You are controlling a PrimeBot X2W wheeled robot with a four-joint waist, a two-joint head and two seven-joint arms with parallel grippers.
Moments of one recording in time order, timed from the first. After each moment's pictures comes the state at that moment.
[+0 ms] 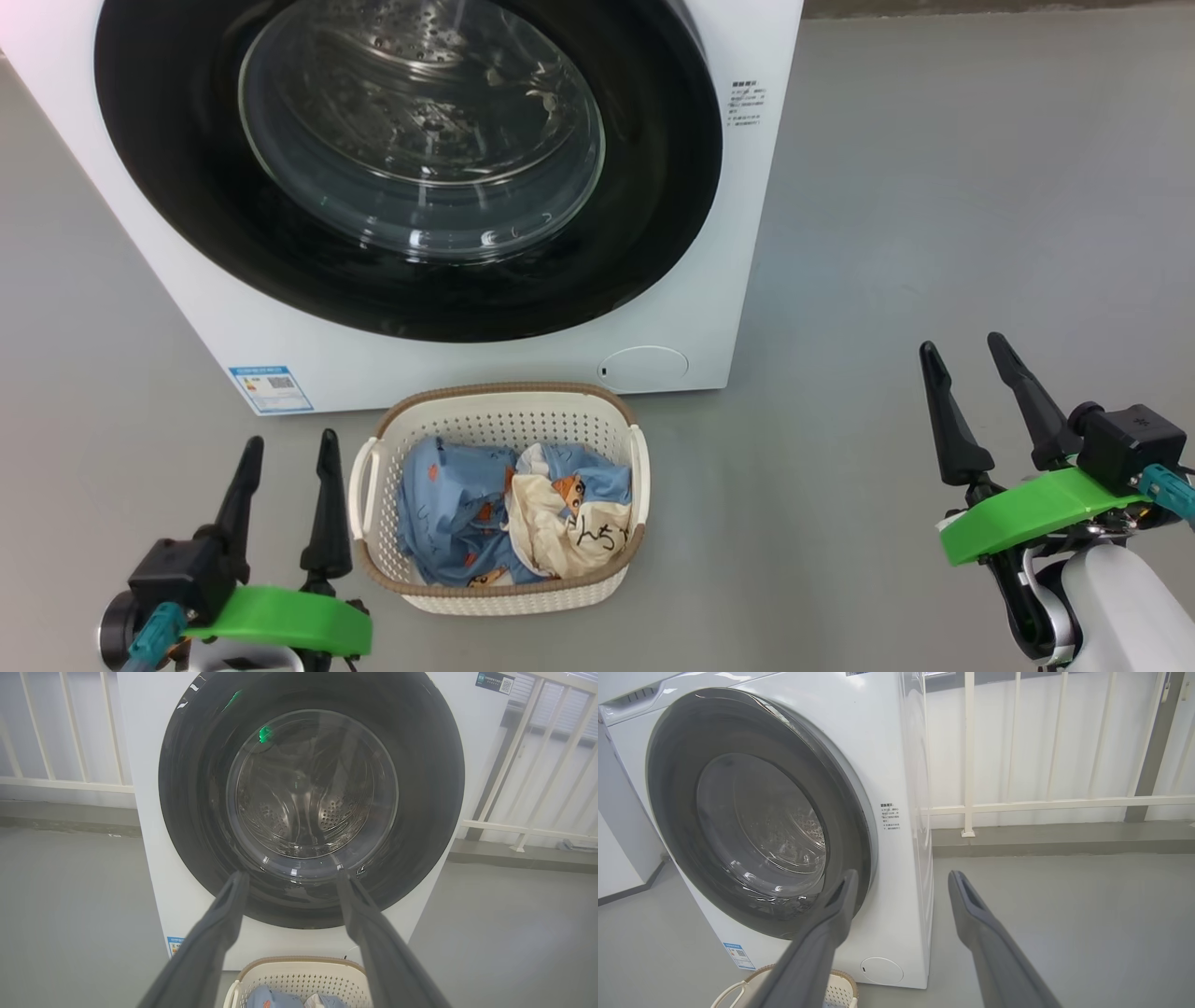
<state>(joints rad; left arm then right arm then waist) -0.19 0.04 -0.01 0.33 -0.24 -0.13 -0.25 -0.24 -0.20 0.12 0.33 0.39 0.13 -0.25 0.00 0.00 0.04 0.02</state>
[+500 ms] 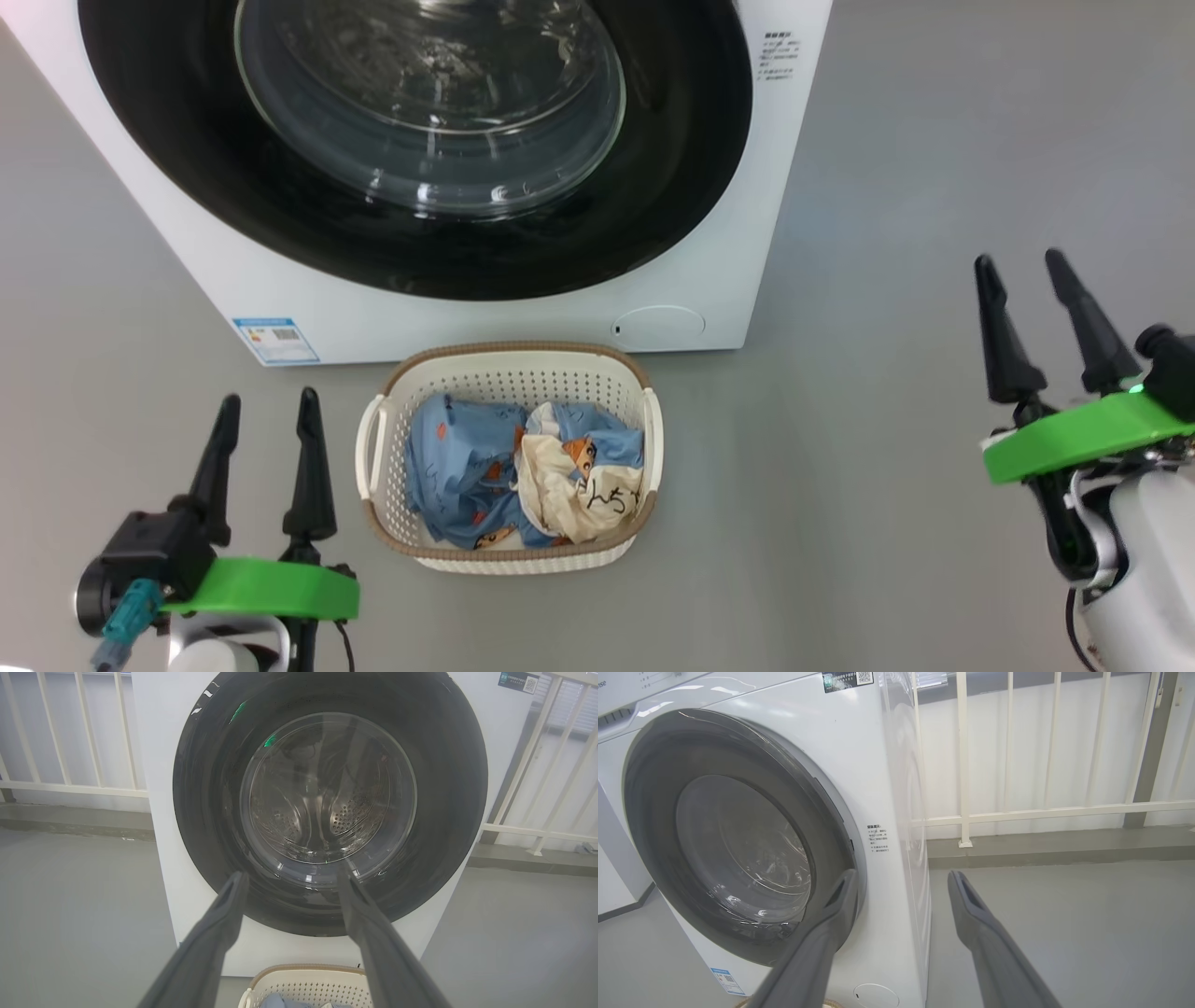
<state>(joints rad) -0.22 0.04 0.01 0.28 -0.23 -0.13 -0.25 -0.36 -0.25 0.09 0.34 0.45 0.13 -0.25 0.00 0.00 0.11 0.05</state>
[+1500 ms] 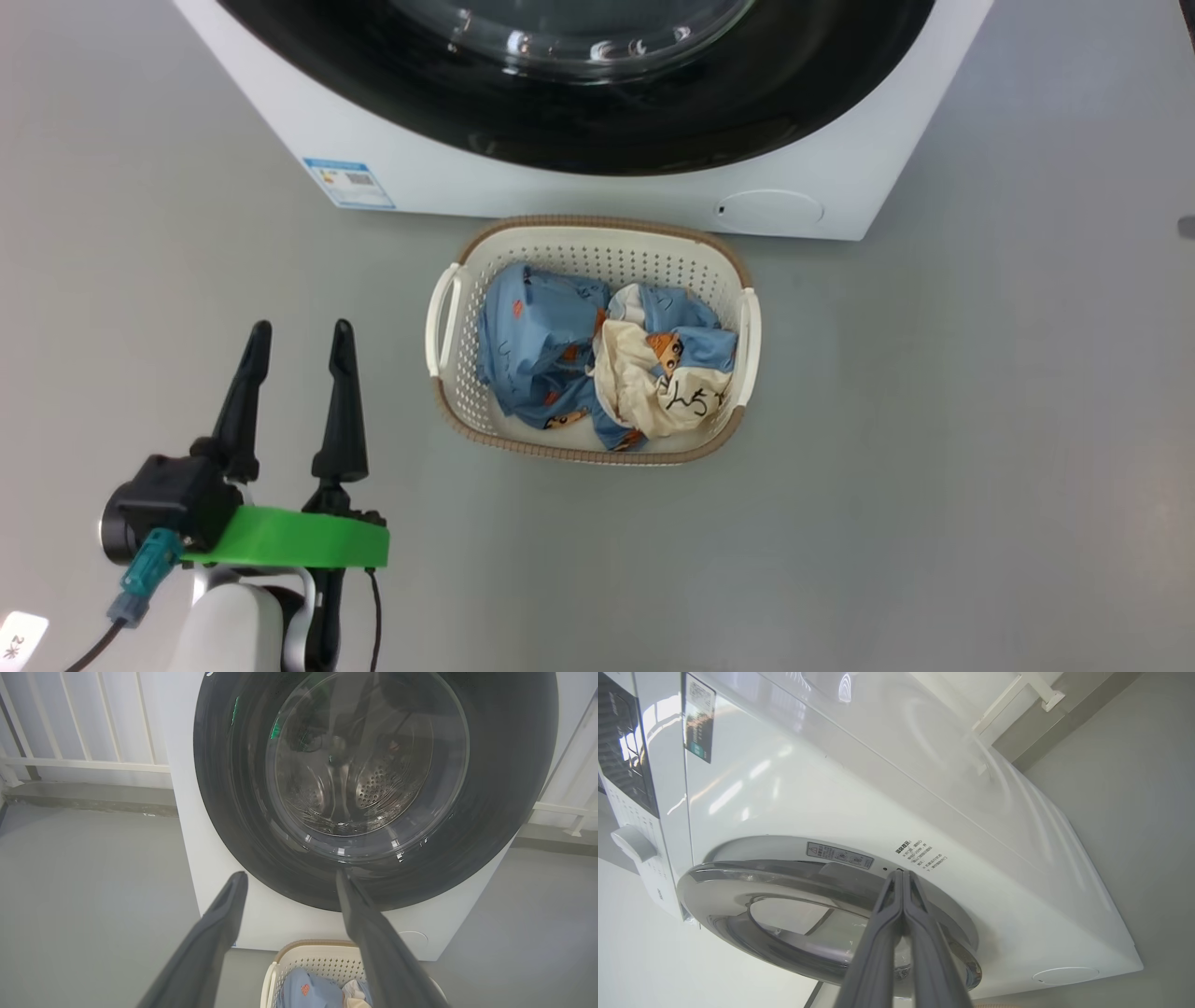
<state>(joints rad) -0.31 0.03 -0.06 0.24 -0.25 -0.13 -0.26 -0.78 -0.49 0.16 0.47 1.46 0.12 0.10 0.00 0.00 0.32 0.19</state>
